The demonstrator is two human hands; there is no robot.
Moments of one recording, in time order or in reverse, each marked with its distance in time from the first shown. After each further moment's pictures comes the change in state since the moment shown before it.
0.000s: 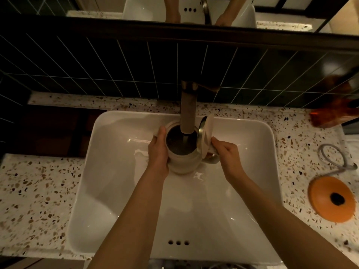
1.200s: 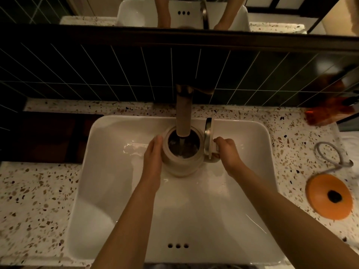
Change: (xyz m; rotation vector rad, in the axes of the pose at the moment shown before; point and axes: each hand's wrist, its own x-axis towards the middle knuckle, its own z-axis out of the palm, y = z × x) left_hand -0.014 -0.007 -0.020 0.172 -0.108 0.121; right_hand 0.025 -0.003 -0.008 -0.154 0.090 0.218
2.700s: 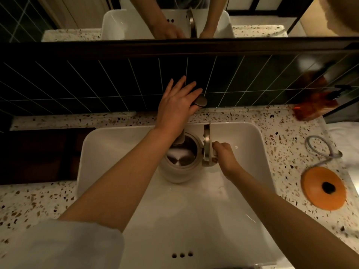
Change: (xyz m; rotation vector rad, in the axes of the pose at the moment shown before) left_hand 0.053 0.111 0.084 1.168 -0.094 1.318; right_hand -0.003 0.002 -0.003 0.021 0.025 -0.029
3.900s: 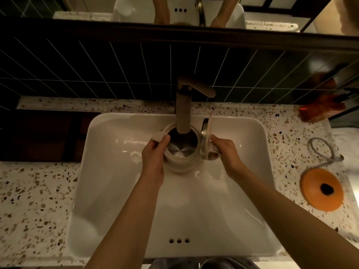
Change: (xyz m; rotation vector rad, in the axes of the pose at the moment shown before) left_hand -0.143 0.014 0.008 -1.353 0.287 -1.345; right_hand -0.011 0.011 -0.001 0.122 -0.151 -0.095
